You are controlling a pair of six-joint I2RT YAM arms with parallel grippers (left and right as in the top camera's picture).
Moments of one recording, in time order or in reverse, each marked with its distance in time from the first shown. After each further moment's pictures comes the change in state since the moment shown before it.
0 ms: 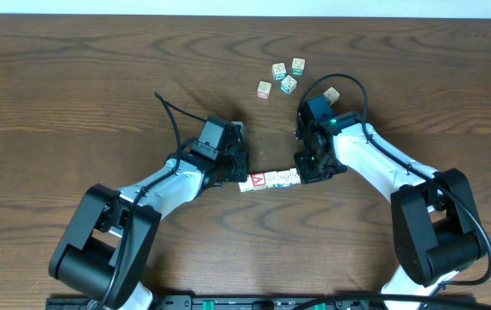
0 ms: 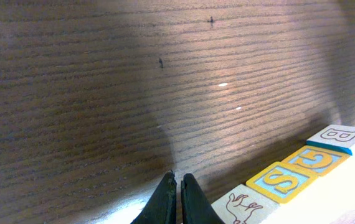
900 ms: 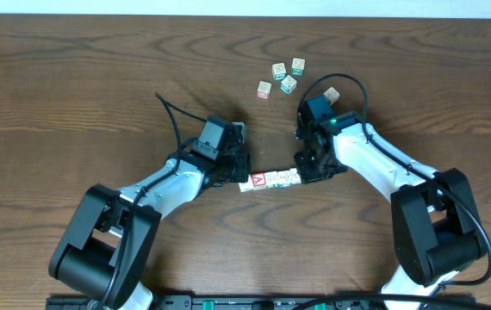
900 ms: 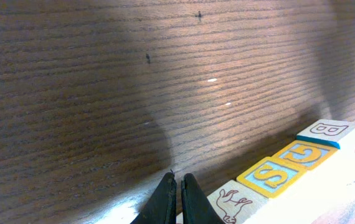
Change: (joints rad) left arm -0.002 0.000 0.000 0.000 0.033 0.000; right arm 0.000 0.000 0.000 0.000 0.010 0.000
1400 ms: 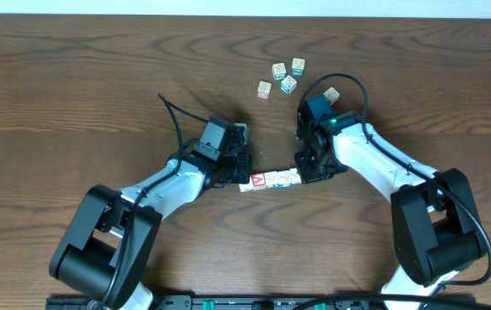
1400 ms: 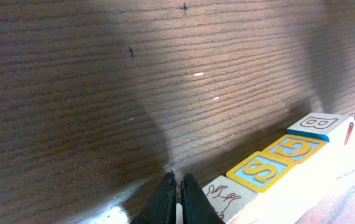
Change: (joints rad) left arm -0.007 0.000 0.000 0.000 0.019 0.000; right arm 0.000 0.000 0.000 0.000 0.005 0.000
